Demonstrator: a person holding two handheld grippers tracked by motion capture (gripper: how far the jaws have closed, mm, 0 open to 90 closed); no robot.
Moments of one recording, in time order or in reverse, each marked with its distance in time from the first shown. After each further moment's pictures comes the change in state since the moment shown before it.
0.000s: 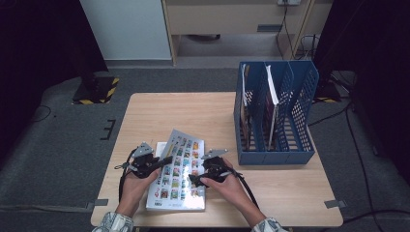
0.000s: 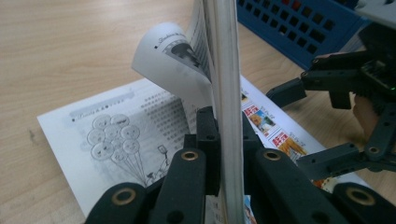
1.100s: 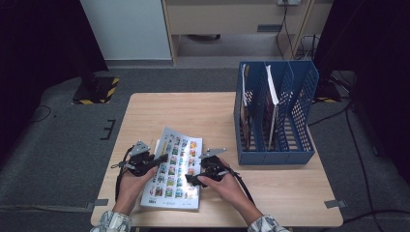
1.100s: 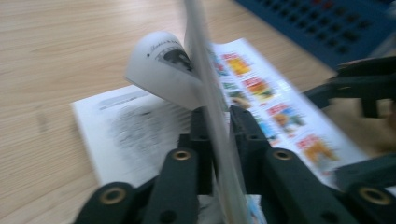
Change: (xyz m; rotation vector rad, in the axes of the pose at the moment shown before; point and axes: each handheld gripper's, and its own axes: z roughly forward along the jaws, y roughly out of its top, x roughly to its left) left arm 0.017 -0.006 0.001 0.028 0.123 -0.009; right arm 0.003 0.004 0.007 -0.010 0.060 0.021
